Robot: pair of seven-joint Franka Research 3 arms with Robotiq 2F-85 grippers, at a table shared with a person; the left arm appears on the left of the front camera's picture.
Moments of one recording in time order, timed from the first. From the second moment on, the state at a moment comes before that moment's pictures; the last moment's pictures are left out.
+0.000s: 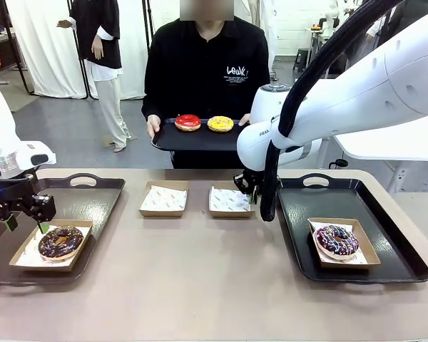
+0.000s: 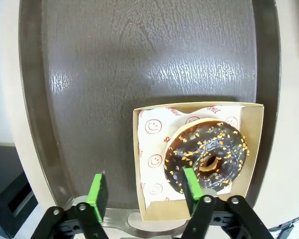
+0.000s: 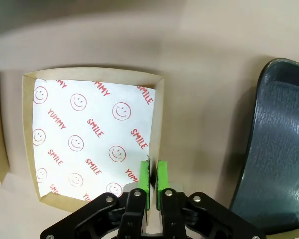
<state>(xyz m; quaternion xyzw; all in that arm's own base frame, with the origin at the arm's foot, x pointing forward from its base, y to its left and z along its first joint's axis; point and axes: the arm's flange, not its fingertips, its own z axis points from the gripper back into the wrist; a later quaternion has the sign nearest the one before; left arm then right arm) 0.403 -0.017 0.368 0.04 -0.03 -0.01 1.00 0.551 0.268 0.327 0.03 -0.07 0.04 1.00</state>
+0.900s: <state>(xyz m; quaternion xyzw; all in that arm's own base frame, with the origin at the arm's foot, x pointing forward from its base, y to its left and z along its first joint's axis) 0.365 0.042 0.428 -0.24 -0.05 0.01 0.97 0.533 0.256 0.429 0.06 -0.08 0.03 0.99</state>
